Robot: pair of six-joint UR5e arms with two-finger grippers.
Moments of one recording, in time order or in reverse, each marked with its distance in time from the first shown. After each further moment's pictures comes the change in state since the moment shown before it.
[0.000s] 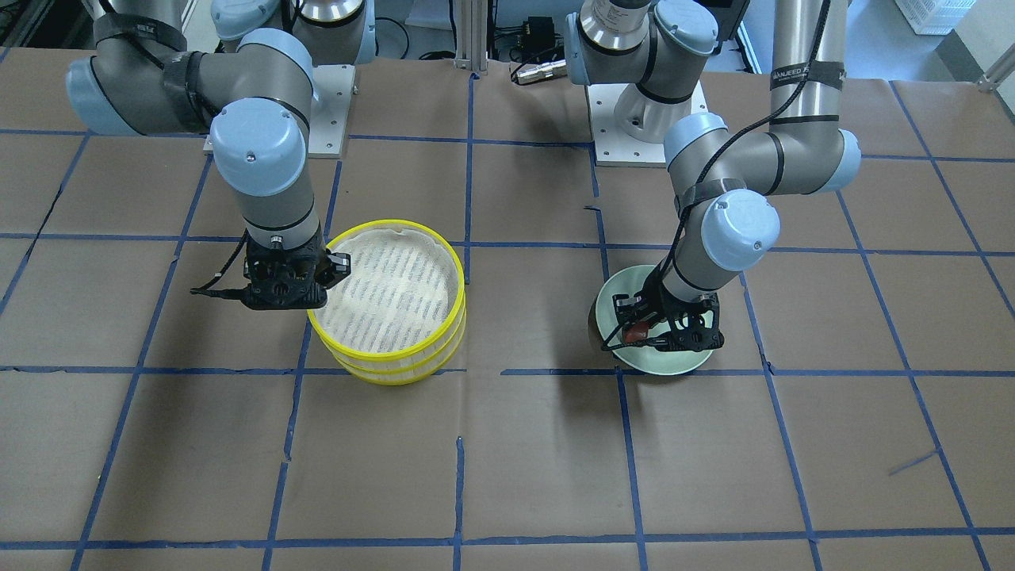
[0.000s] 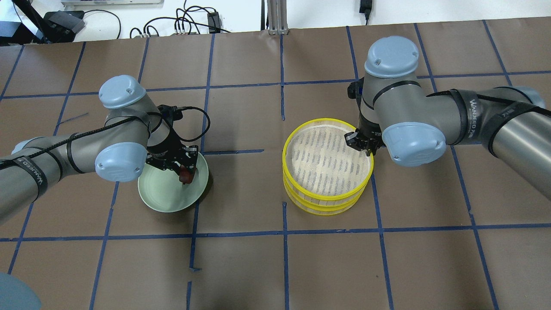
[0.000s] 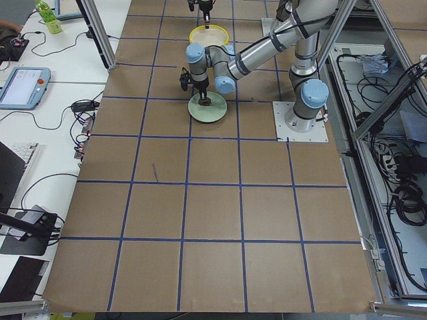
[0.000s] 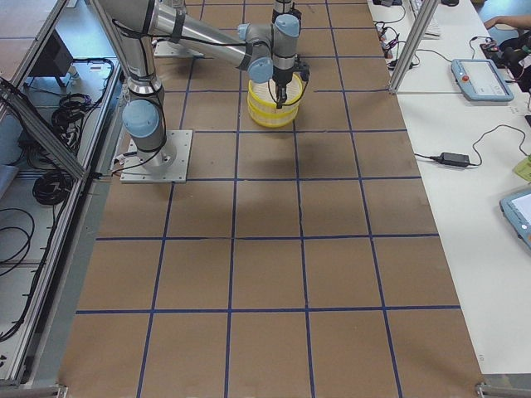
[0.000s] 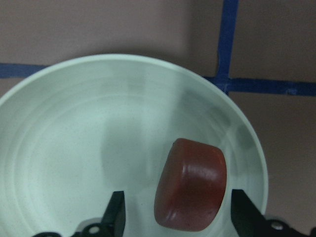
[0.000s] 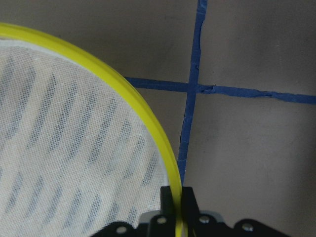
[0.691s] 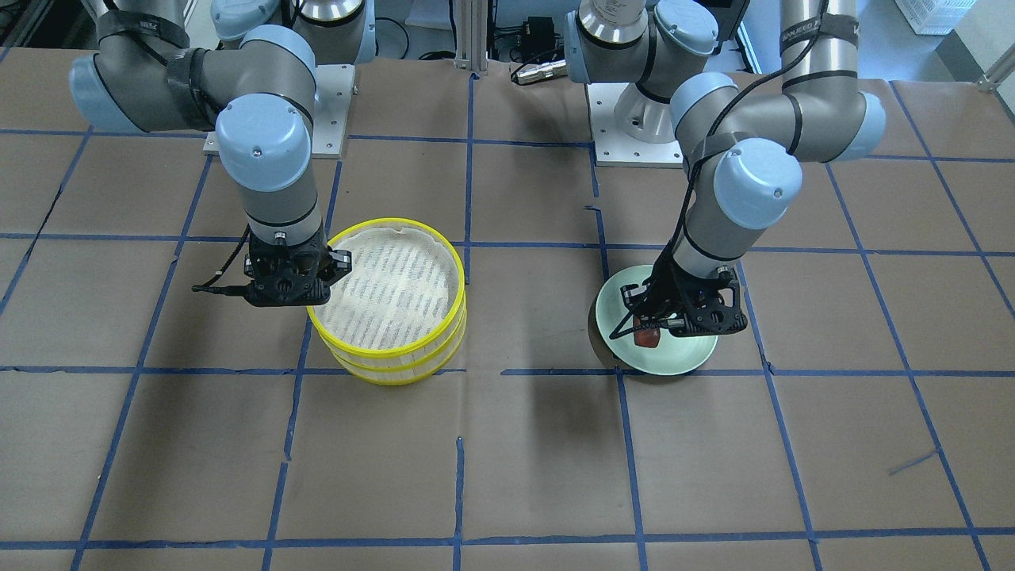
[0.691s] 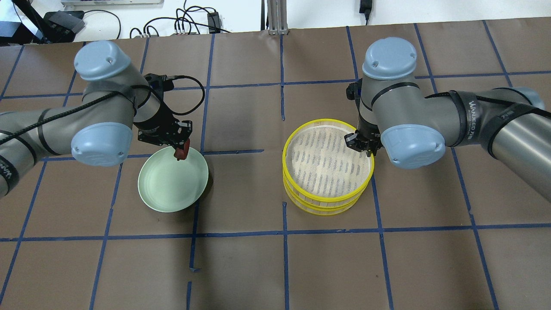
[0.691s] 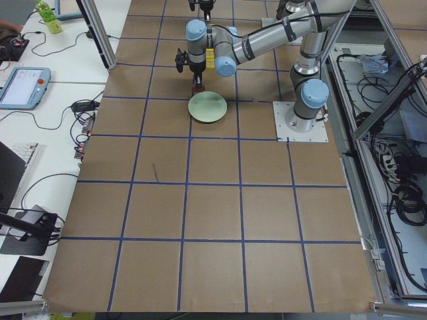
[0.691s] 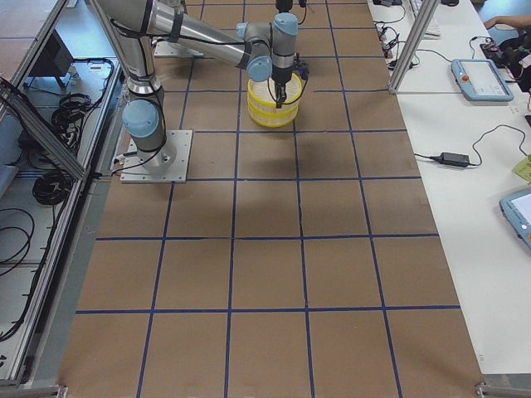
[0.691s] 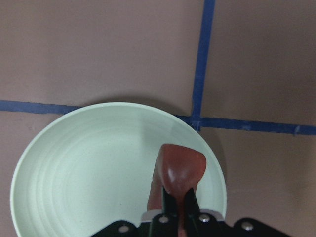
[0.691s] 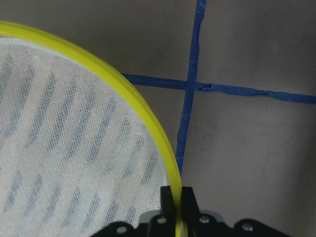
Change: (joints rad) left arm -0.044 0.151 0.136 -0.166 0.005 -0.047; right arm 0.008 -0.012 0.007 0.001 -0.018 -0.007
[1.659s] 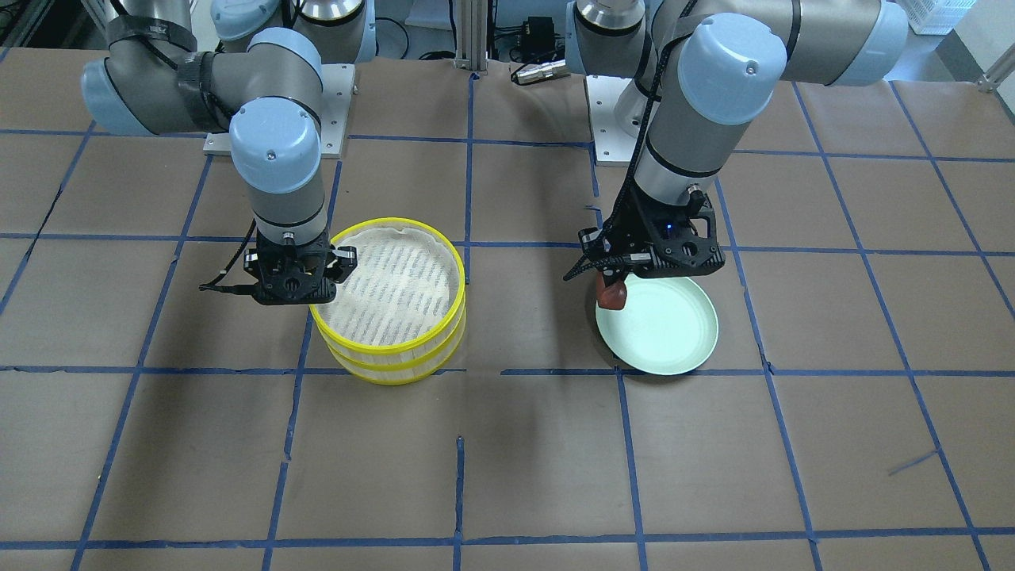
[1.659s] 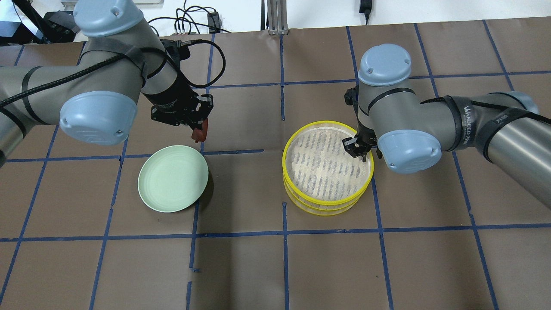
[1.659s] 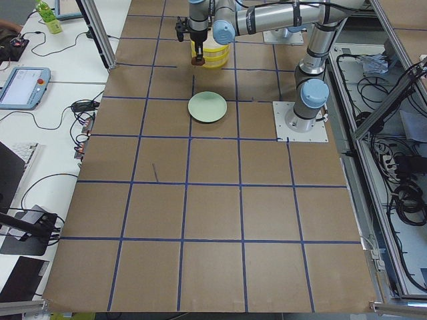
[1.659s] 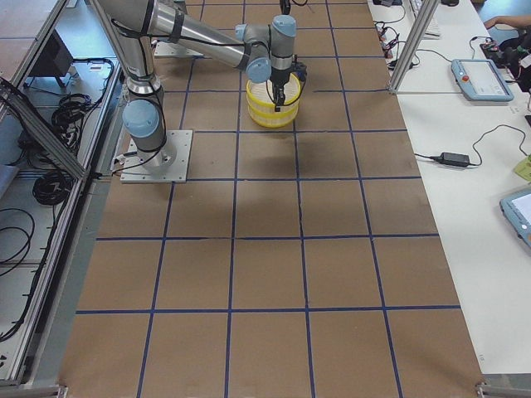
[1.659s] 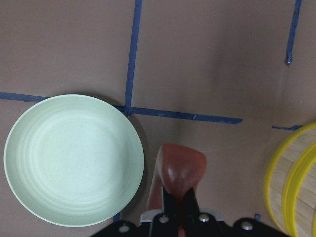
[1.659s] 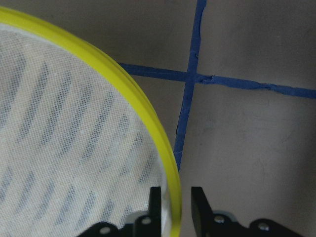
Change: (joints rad) left arm -0.123 0.034 0.132 -0.124 -0.019 -0.157; right arm 0.003 0.004 0.005 -0.003 -0.017 -0.003
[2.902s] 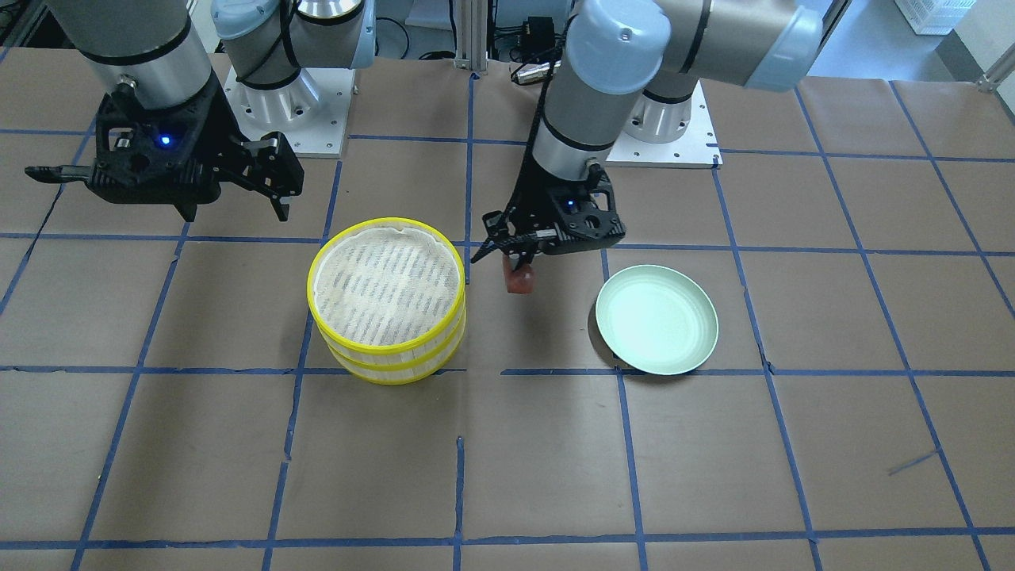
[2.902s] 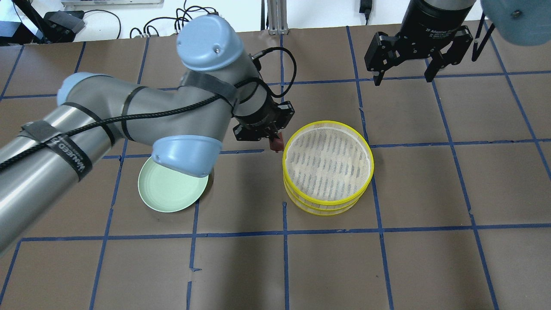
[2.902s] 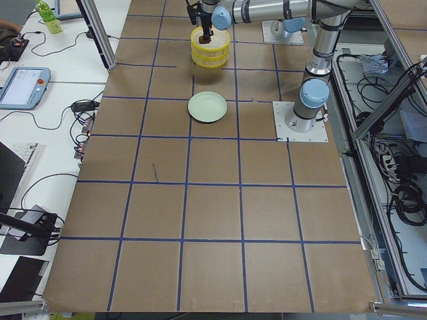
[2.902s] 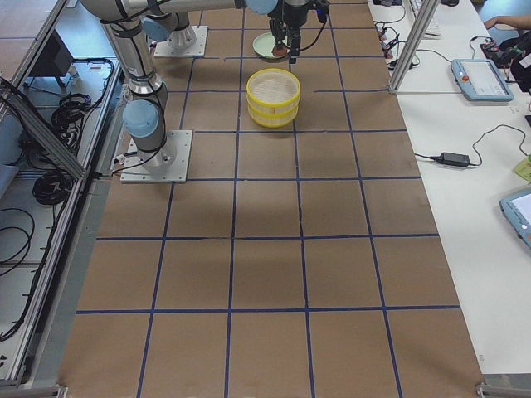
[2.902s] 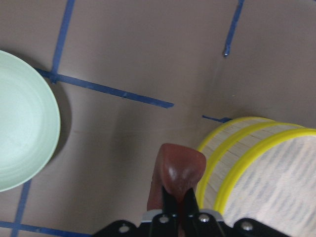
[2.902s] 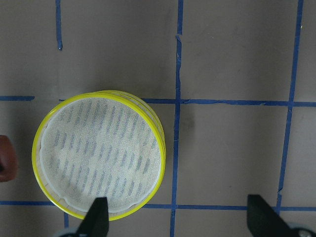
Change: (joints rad) left arm -0.312 -0.090 0.009 0.231 -0.076 -0.552; right arm -0.090 -0.105 -0.492 0.544 0.158 0.008
